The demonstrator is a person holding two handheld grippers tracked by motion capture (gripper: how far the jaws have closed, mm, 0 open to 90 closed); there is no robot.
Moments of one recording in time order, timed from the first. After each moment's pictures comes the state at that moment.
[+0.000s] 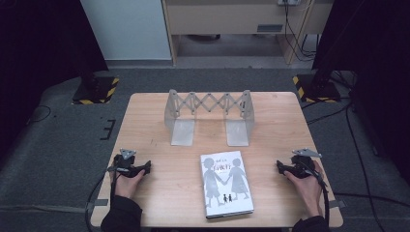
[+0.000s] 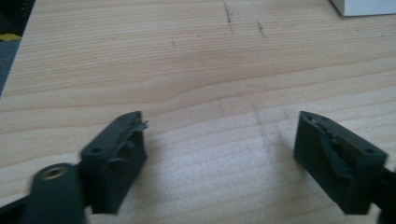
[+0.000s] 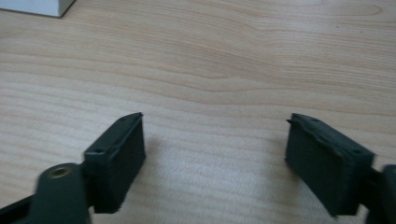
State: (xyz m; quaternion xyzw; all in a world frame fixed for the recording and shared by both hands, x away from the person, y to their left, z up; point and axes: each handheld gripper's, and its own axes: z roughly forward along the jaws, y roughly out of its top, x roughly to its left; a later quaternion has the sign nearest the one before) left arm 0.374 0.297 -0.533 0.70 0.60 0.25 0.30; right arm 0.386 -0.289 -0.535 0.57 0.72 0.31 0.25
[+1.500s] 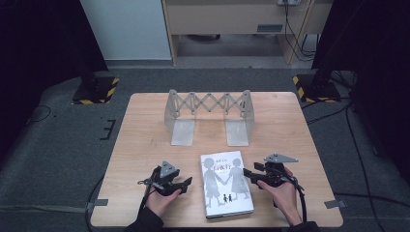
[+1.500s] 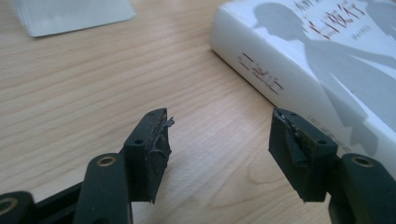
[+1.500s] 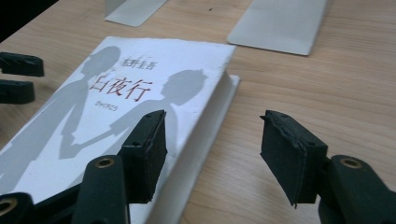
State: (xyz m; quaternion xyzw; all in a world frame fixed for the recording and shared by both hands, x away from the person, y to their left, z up) left arm 0.324 0.170 -0.519 0.78 0.45 0.15 0.40; right arm 0.351 -0.193 -0.505 0.48 0.75 0.44 0.10
